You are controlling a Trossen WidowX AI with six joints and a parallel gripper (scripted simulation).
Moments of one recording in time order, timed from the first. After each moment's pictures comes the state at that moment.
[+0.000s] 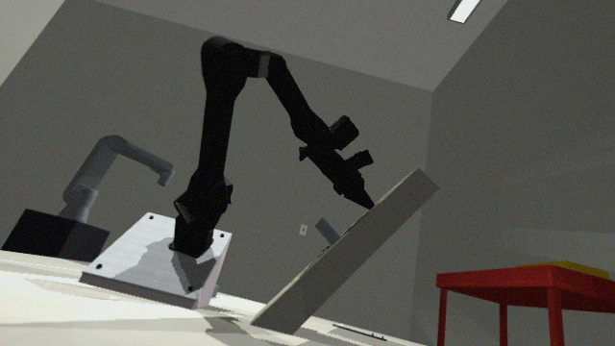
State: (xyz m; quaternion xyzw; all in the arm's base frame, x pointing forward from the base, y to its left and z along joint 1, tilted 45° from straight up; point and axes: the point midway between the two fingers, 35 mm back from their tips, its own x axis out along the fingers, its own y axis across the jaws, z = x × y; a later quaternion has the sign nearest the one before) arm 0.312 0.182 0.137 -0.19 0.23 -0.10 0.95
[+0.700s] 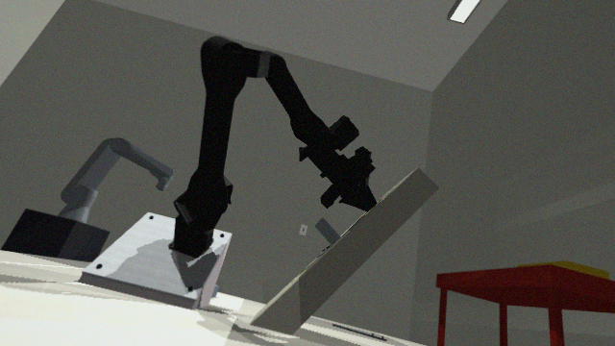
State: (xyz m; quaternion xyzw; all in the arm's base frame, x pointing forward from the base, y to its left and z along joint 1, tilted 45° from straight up) arm 0.312 0.182 0.137 0.07 0.19 -0.16 0.97
